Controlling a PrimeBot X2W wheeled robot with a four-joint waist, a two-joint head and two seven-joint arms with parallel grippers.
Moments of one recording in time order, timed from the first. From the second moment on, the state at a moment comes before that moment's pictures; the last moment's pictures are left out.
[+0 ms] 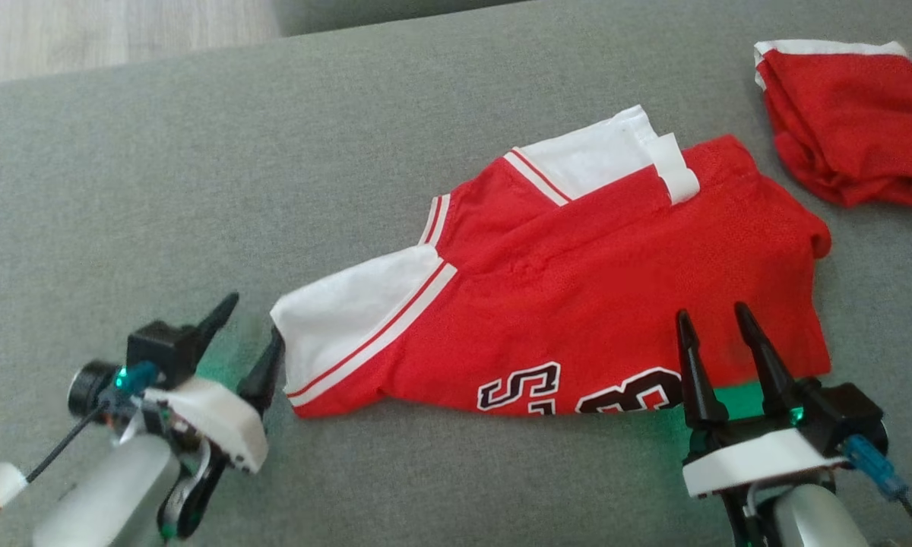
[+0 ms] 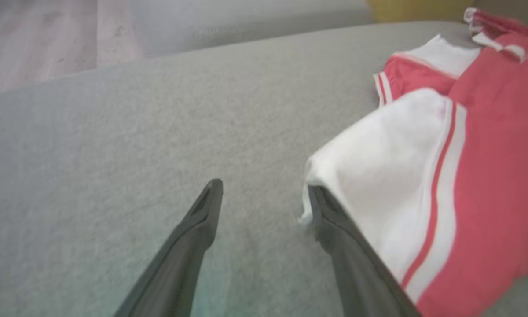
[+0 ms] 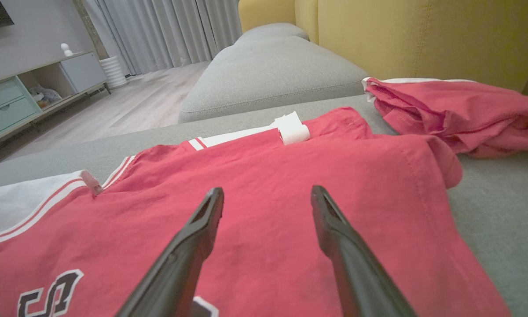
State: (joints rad) left arm -0.39 0.53 -0.76 0.33 -0.71 0.06 -0.06; right arm -0.02 -0.05 0.10 0.22 0.17 0.13 -0.26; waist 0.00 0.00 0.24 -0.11
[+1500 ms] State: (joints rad) left arm -0.51 0.62 -0.78 0.30 -0.80 -0.07 0.16; right arm -0.07 -0.05 0.11 0.22 0.19 0.13 -0.26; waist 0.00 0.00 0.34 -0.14
